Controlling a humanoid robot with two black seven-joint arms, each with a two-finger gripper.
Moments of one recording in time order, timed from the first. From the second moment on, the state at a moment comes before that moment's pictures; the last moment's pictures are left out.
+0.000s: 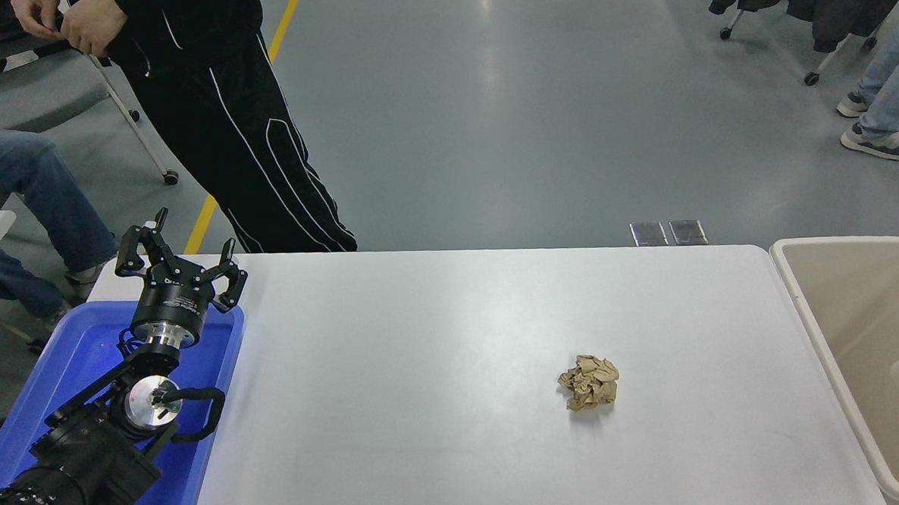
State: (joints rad) left arm -0.59 0.29 -0.81 -0.47 -0.06 -0.50 -0.60; right arm 0.63 -0.53 -0.40 -0.03 -0.34 0.14 0.23
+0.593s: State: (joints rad) left arm -0.59 0.29 -0.81 -0.47 -0.06 -0.50 -0.60; right arm 0.67 -0.54 -0.09 -0.05 -0.33 0.14 0.23
